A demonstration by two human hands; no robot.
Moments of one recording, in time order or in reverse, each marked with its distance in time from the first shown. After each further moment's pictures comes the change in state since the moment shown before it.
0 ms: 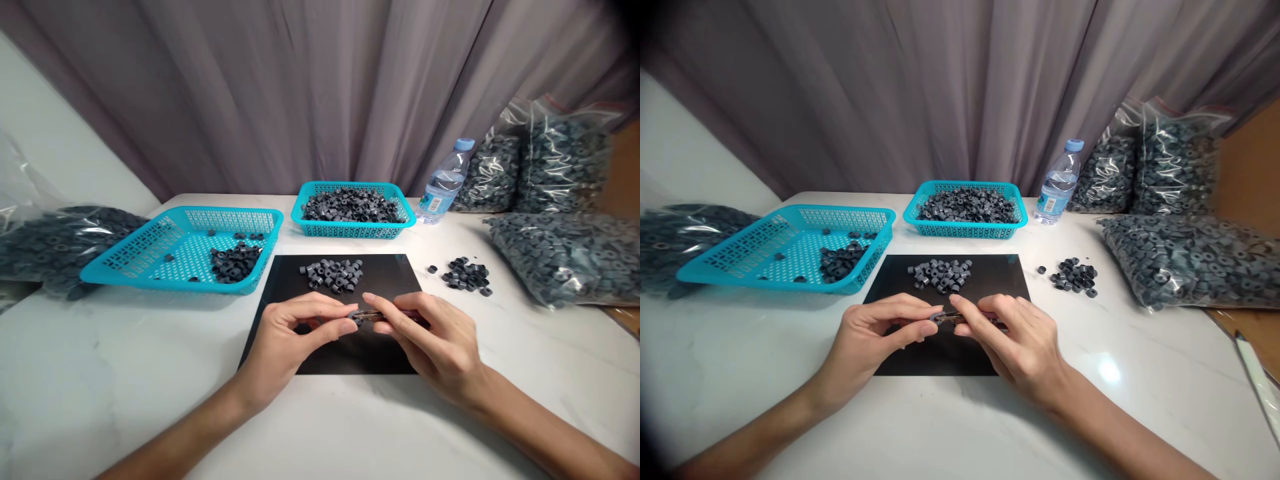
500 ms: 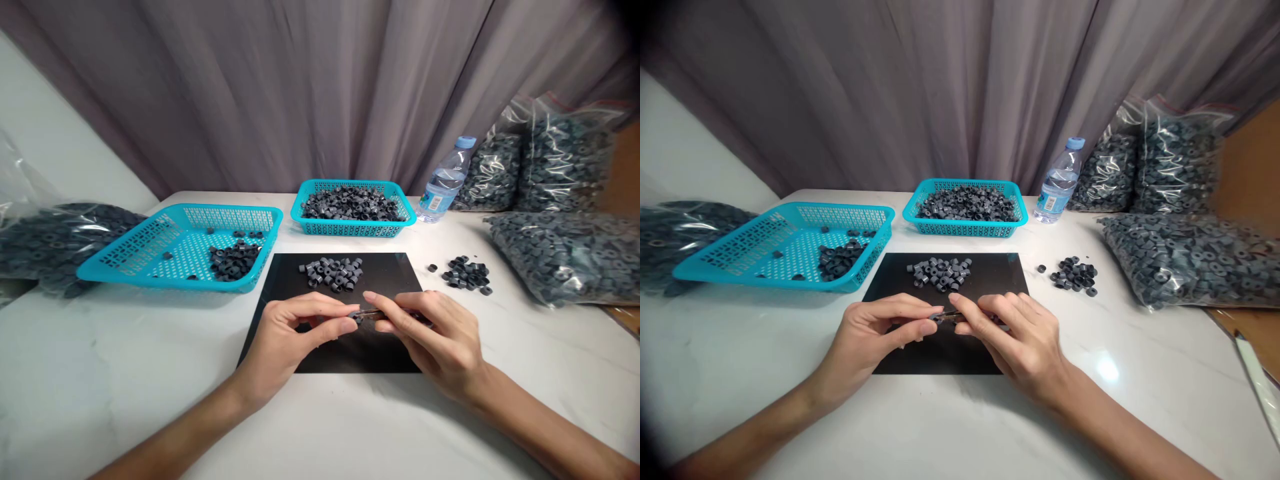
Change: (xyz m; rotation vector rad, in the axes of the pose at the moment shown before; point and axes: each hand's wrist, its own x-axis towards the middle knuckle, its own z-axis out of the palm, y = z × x) left_hand 0.000 -0.002 -0.001 -0.024 -0.037 -0.032; right_hand 0.003 0.002 -0.002 -0.004 0.010 -0.020
